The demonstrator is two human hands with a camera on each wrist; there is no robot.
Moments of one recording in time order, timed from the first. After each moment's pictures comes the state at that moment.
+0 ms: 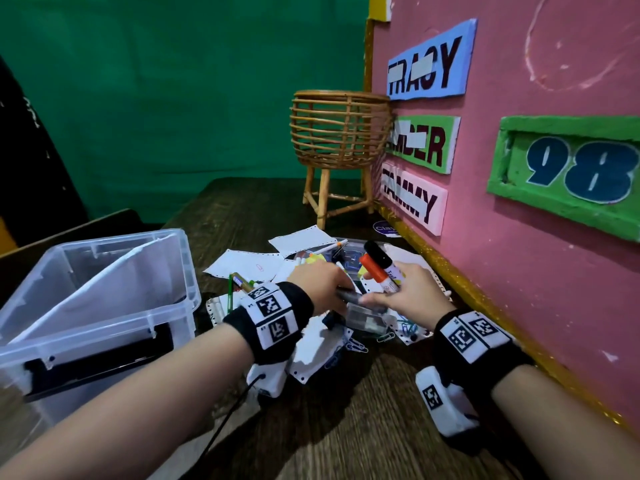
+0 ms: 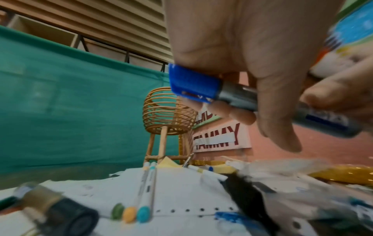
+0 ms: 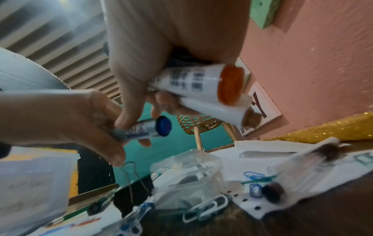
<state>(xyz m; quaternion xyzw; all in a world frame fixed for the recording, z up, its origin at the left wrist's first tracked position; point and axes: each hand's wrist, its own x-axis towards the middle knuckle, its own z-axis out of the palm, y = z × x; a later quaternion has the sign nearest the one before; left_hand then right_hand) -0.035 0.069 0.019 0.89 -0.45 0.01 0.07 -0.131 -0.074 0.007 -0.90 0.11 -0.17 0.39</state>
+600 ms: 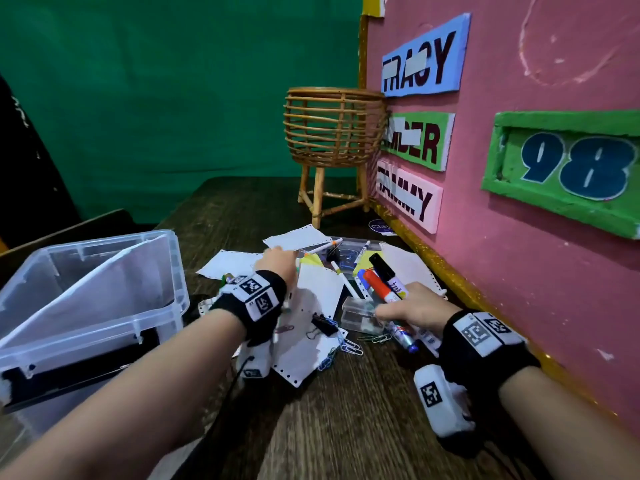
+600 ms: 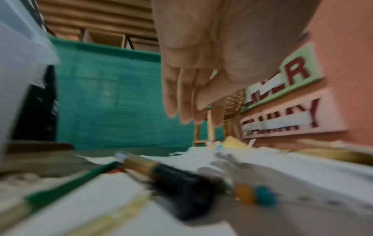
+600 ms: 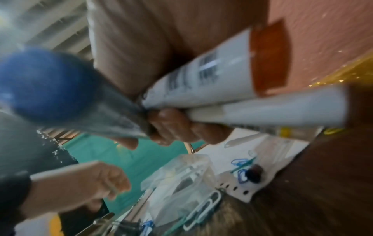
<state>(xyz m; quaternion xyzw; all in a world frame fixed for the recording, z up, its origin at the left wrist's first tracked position) 0.023 0.076 0.006 0.96 -0.25 0.02 0.11 -0.132 -0.096 -0.006 -0.85 0.20 -0.02 0.49</state>
